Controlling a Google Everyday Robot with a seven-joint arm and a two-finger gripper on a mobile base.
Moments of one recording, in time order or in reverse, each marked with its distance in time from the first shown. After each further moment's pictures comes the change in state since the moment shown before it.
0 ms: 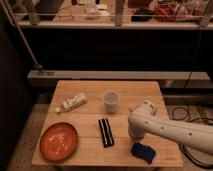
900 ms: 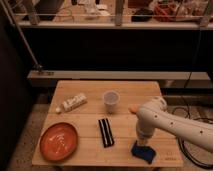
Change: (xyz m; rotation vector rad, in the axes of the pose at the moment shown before) arm 0.038 0.015 -0.013 -0.068 -0.014 0.064
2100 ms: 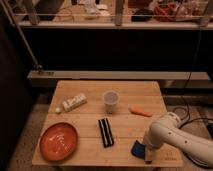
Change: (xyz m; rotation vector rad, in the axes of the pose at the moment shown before) arm 0.036 0.011 0.044 0.080 -0.064 -0.073
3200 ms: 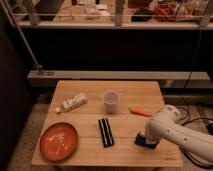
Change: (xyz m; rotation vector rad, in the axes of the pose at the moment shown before) arm 0.006 -0.049 -0.051 0.172 0.116 0.020
